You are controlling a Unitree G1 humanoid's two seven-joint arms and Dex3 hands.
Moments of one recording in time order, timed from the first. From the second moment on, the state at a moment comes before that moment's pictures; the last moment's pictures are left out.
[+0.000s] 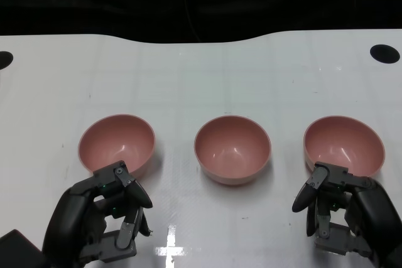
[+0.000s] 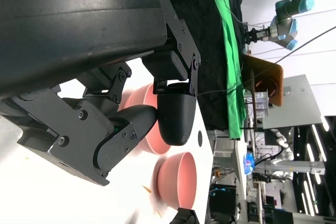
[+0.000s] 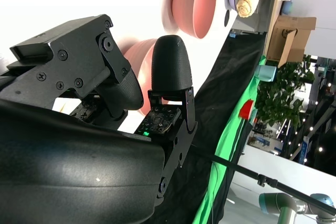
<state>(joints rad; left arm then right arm) 0.14 0.04 0.01 0.10 -0.22 -0.38 -0.35 0.14 -0.08 0.07 0.06 -0.02 -0.39 0.16</state>
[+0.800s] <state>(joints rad) 0.16 0.04 0.01 0.09 -0.22 -0.37 -0.35 0.13 -0.14 0.04 0.04 -0.30 -0.48 0.01</state>
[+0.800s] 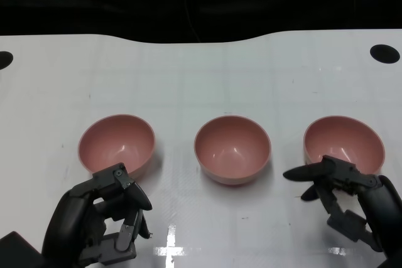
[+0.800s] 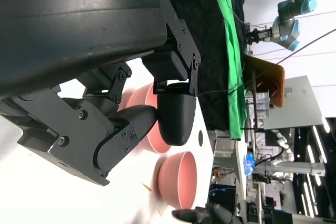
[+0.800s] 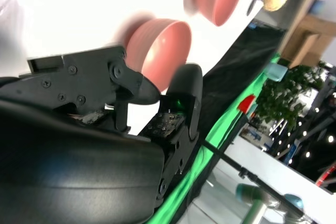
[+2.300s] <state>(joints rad) 0.17 0.03 -0.01 0.05 -0.19 -0.37 -0.35 -0.22 -0.32 0.30 0.27 -0.96 0.12 -0.03</state>
